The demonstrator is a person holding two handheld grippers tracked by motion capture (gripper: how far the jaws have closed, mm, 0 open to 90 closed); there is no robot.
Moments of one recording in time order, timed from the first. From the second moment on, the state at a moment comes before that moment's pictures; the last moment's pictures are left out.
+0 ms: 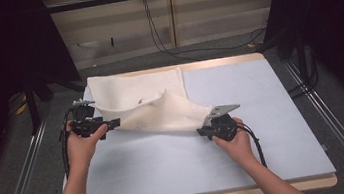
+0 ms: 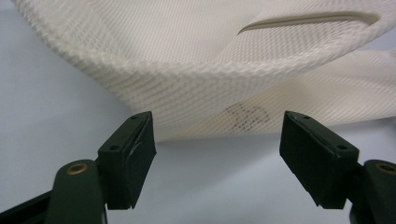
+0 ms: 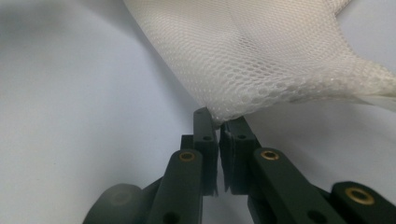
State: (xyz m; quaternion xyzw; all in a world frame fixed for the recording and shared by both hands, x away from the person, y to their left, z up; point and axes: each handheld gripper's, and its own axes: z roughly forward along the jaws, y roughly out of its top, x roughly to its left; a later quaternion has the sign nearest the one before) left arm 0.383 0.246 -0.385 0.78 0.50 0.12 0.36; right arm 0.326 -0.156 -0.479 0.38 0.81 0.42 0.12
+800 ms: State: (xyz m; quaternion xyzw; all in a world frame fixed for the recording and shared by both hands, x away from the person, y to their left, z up) left arm 0.384 0.214 -0.359 0.79 0.45 0.12 0.38; right arm 0.325 -0.156 -0.478 0.38 0.81 0.42 0.12
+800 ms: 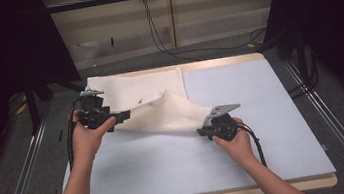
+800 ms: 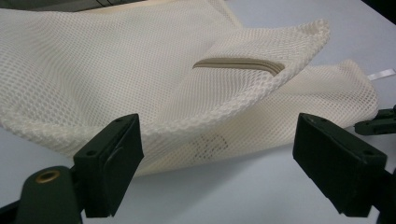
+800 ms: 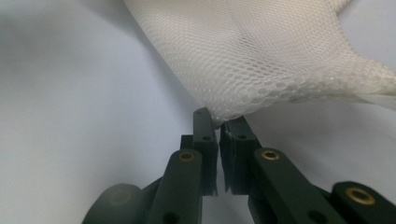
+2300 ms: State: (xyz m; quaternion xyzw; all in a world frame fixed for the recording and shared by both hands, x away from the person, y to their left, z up) left arm 0.392 0.202 -0.381 0.83 0.42 0.10 0.36; right arm 0.326 -0.157 -0.480 0.39 0.81 0.42 0.11
